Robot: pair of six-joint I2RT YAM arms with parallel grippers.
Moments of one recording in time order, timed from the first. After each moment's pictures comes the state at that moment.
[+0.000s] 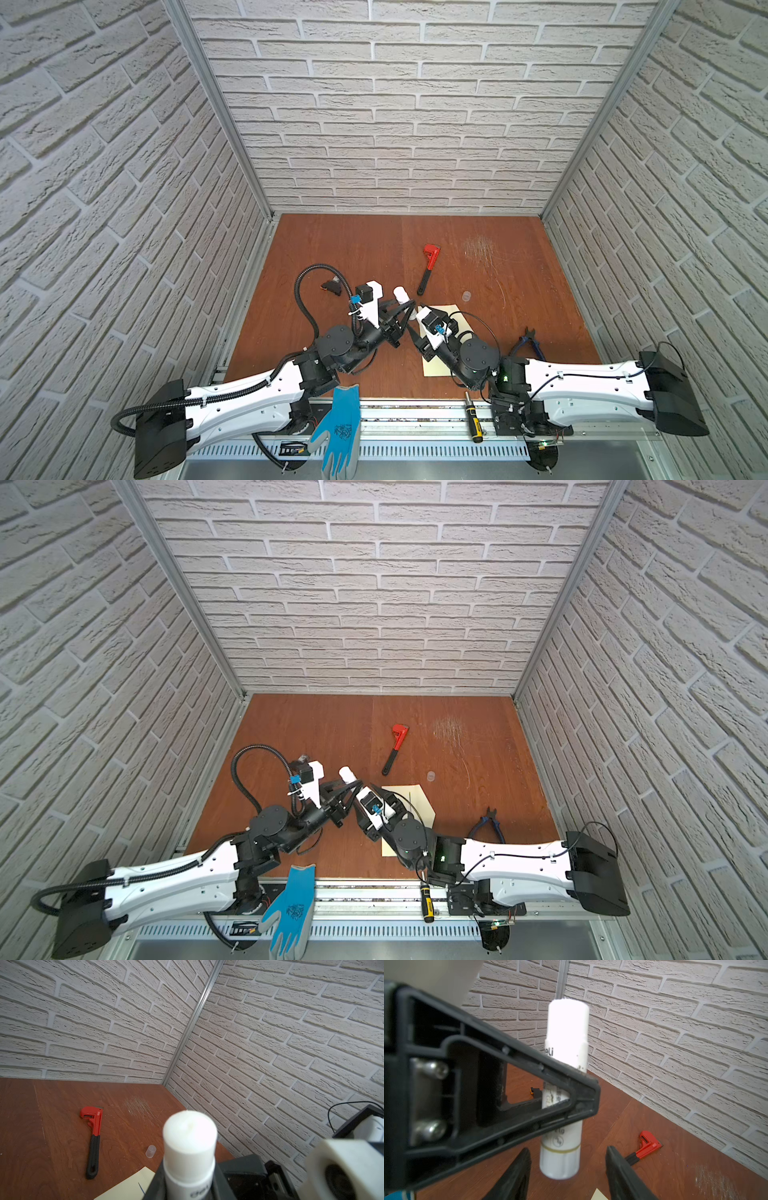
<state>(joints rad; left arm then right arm) -1.13 0.87 0.42 0.57 -0.27 -0.47 1.28 1.09 0.53 0.42 0.68 -0.11</state>
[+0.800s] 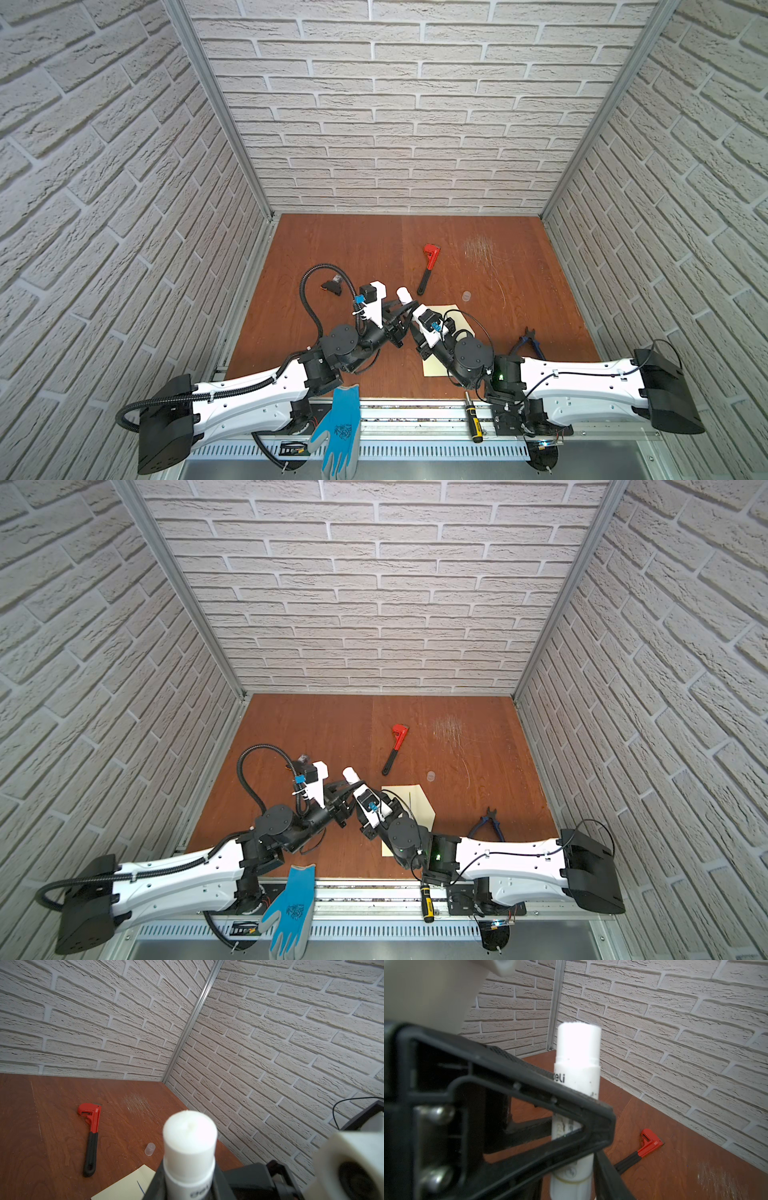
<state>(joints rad) -1.13 0.91 0.42 0.60 -0.26 -0.48 1.28 1.12 0.57 0.42 0.68 -0.11</state>
